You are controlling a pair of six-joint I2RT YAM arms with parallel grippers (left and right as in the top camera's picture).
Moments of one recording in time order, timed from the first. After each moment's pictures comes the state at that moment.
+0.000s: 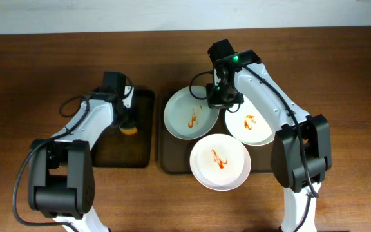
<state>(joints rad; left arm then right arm) -0.10 1.90 1.22 -0.62 0.04 -0.05 0.36 2.14 1.84 -1.14 -0.10 0.29</state>
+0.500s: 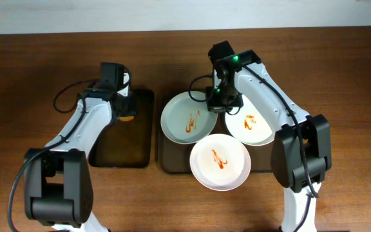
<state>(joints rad) -0.11 1.83 1.26 -0.57 -0.03 -0.08 0.36 2.14 1.84 -1.20 -0.16 0.29</state>
